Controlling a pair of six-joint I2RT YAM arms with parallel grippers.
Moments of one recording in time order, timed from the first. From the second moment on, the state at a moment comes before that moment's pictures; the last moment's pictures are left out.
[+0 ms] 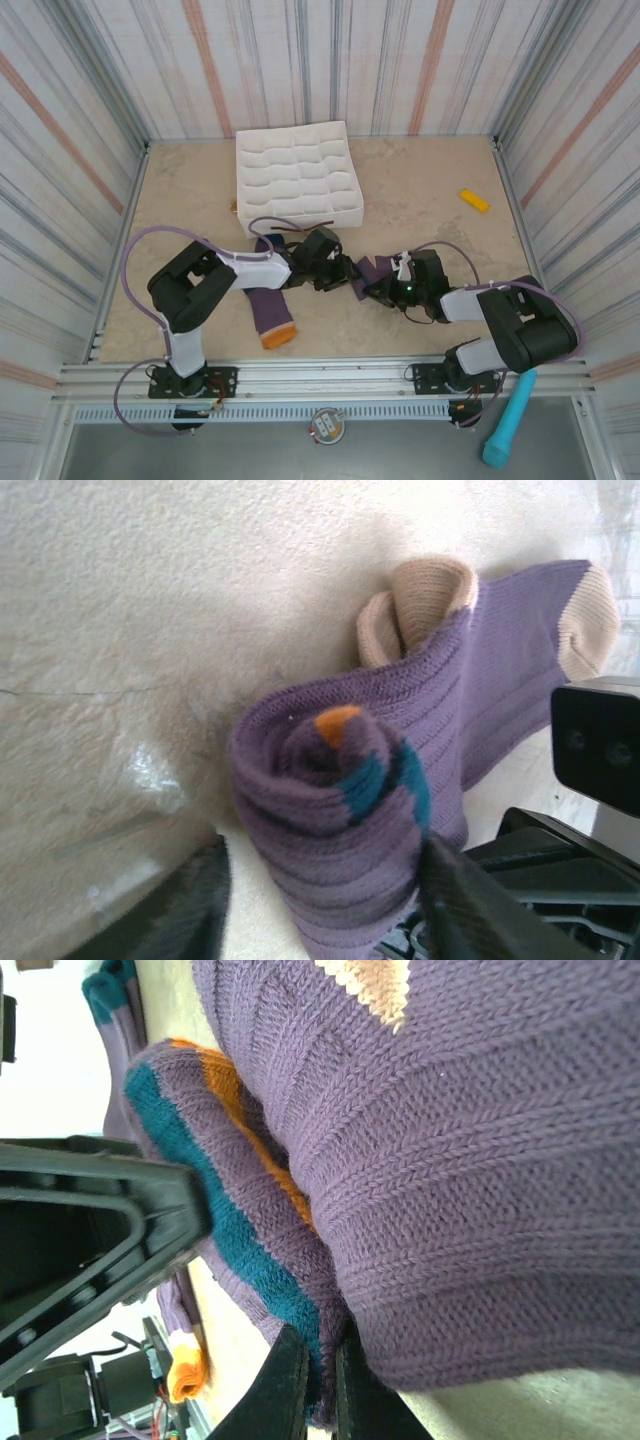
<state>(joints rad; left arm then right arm) -0.87 1.86 0.97 0.05 0.29 -1.05 0.36 1.42 0.23 0.41 -0.67 0.89</state>
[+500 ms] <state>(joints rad) -0.83 1.86 1.03 -0.11 0.30 -1.06 0.47 1.24 0.32 0.08 -0.55 0.78</state>
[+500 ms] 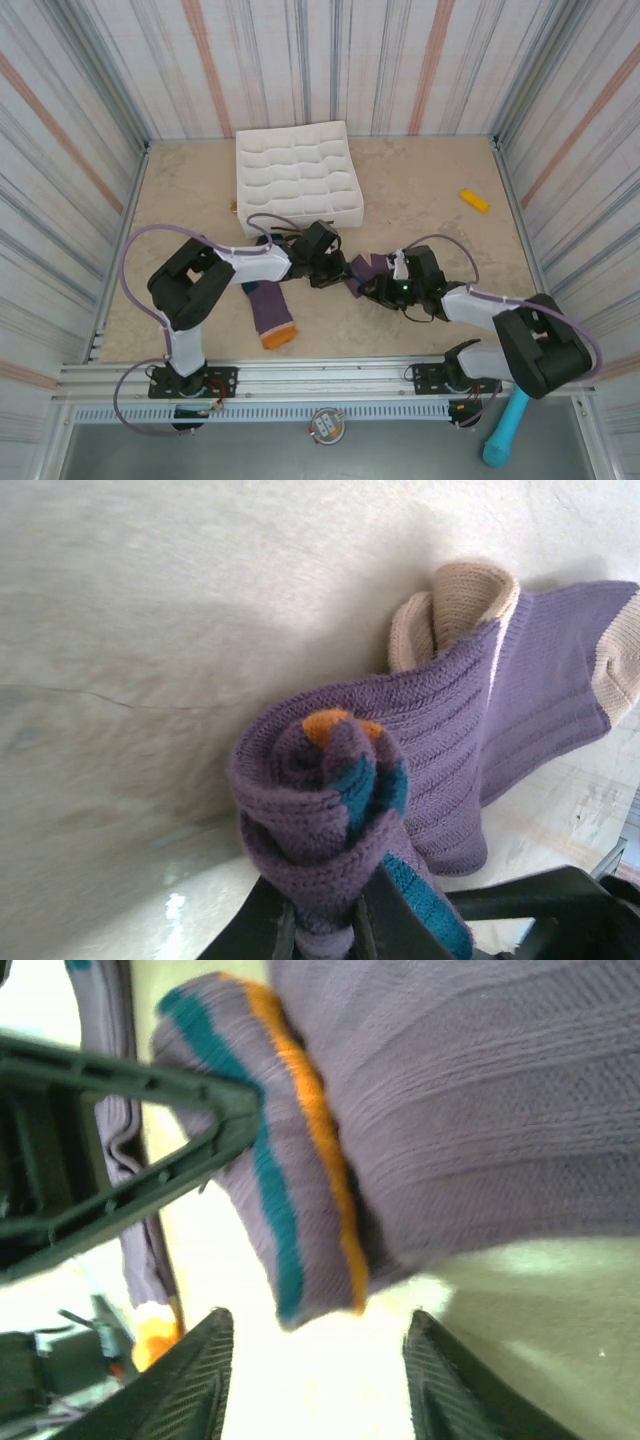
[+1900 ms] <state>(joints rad) -0.75 1.82 1.05 -0.37 0.44 -1.04 1.28 1.62 0.76 -0.29 0.70 0.41</state>
